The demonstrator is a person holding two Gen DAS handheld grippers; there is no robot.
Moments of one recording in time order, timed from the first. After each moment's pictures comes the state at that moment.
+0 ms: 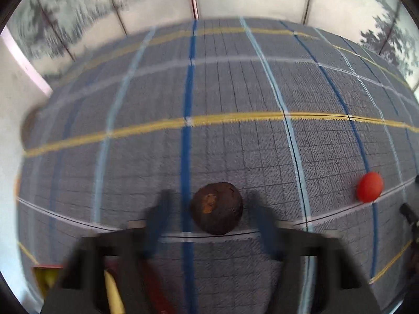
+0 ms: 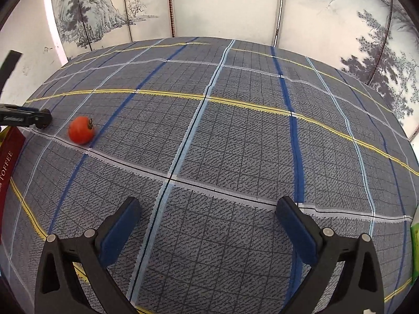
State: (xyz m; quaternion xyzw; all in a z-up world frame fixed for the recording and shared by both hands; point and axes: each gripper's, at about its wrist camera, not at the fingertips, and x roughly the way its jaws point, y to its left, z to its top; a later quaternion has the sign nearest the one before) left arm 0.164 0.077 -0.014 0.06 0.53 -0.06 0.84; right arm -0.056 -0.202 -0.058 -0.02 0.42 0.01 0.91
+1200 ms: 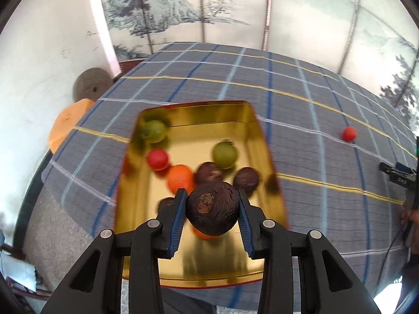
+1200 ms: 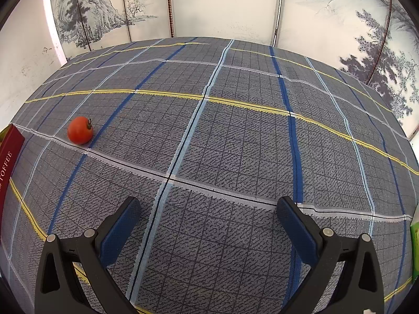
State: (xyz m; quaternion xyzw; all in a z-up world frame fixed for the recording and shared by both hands) left arm -0.085 0.180 0.041 -0.03 0.43 0.08 0.90; right arm -0.055 -0.202 -0.057 -0.02 0.42 0.01 0.91
